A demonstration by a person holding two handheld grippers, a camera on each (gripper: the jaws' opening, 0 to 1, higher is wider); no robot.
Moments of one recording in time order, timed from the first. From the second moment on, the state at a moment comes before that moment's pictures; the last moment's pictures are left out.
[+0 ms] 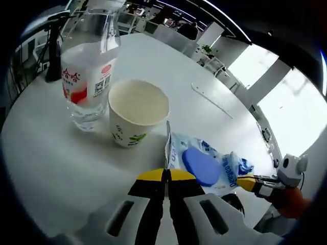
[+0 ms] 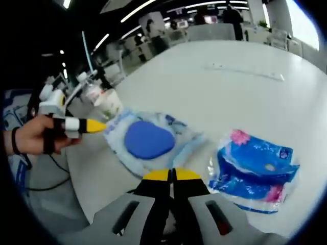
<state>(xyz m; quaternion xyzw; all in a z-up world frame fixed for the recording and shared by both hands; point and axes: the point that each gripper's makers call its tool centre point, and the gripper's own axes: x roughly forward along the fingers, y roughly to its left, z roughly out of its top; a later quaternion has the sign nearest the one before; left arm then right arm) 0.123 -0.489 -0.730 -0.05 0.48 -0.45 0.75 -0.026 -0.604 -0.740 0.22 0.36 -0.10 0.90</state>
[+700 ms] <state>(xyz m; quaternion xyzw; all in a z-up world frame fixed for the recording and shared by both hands) 0.144 -0.491 -0.746 -0.10 0.49 -0.41 0.77 -0.010 -0.608 -0.750 0.25 0.36 -0.12 0.89</state>
